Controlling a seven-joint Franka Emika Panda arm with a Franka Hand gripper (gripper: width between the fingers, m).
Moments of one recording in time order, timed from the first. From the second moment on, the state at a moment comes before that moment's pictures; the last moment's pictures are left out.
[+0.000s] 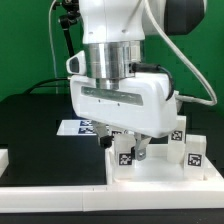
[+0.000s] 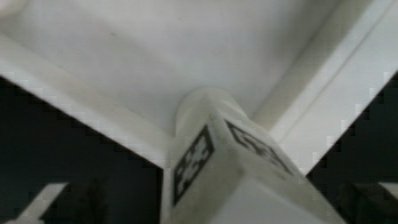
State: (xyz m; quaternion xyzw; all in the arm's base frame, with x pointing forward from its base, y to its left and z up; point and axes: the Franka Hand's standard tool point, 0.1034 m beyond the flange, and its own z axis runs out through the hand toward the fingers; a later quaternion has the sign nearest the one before) arm 0.624 0.005 0.071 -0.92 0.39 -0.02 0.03
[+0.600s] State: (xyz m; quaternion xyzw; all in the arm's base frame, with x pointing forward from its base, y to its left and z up) arm 0.625 0.010 0.072 -0.98 0.18 -0.03 0.01
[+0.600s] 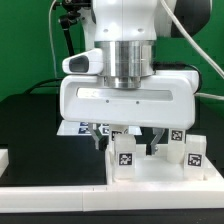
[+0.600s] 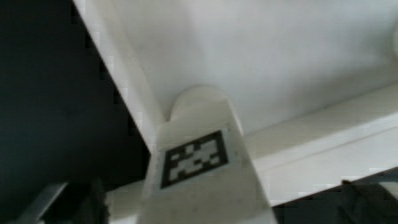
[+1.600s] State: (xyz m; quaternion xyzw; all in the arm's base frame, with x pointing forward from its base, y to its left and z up) arm 0.625 0.012 0.071 -0.91 0.40 -0.03 0.02
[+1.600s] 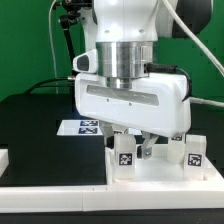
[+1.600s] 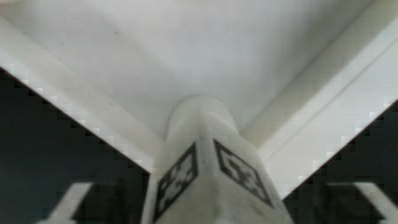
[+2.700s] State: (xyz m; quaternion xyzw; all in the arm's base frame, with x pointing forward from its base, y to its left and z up) arm 0.624 0.011 0.068 -0.68 0.73 0.00 0.06
